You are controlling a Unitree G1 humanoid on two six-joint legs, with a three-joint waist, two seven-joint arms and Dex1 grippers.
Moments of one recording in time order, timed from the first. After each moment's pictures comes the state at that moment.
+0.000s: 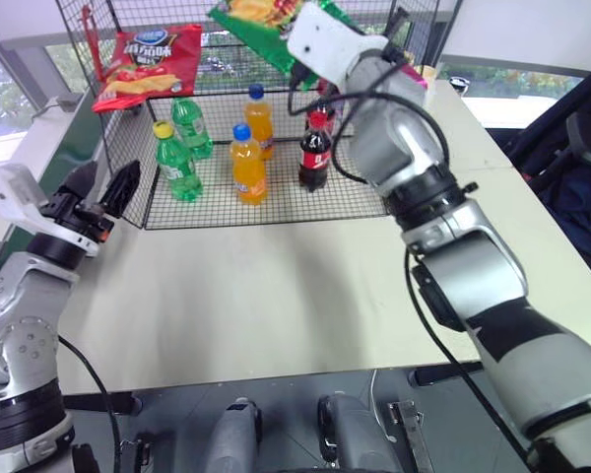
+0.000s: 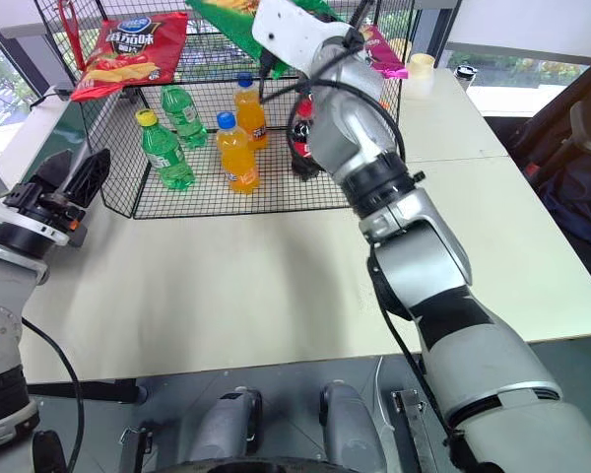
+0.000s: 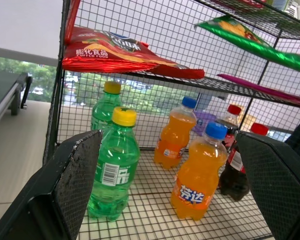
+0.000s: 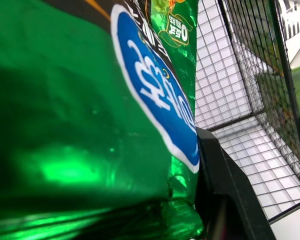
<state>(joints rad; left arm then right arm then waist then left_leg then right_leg) -0.24 0.53 0.53 -0.28 -0.85 0.49 -0.36 -1.48 -0.16 0.33 0.67 -0.64 0.69 0.22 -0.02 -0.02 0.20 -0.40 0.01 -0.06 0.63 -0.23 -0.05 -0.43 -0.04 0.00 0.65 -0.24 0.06</state>
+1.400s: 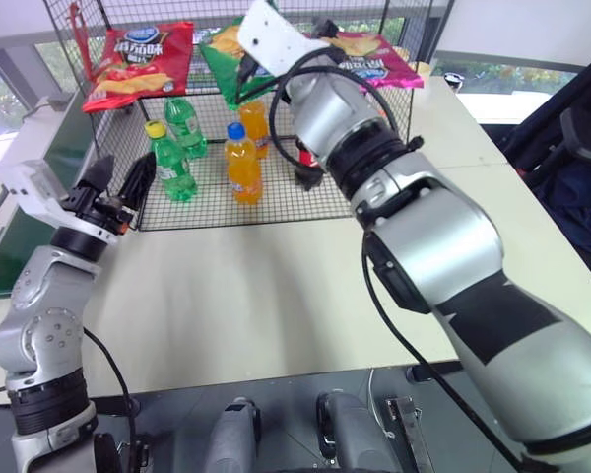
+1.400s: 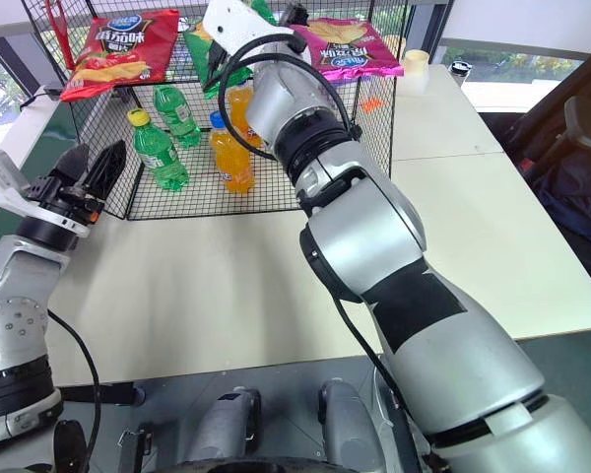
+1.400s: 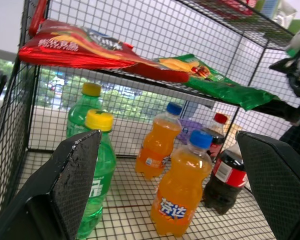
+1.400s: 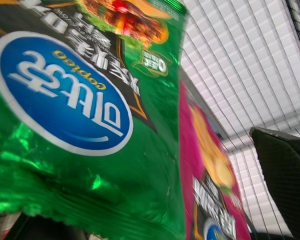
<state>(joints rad) -0.30 0.46 0.48 -0.25 -0.83 0.44 -0.35 -1.77 0.00 0.27 1.26 -0.43 0.50 0.09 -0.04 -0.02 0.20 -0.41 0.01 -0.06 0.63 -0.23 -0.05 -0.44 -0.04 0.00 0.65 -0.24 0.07</state>
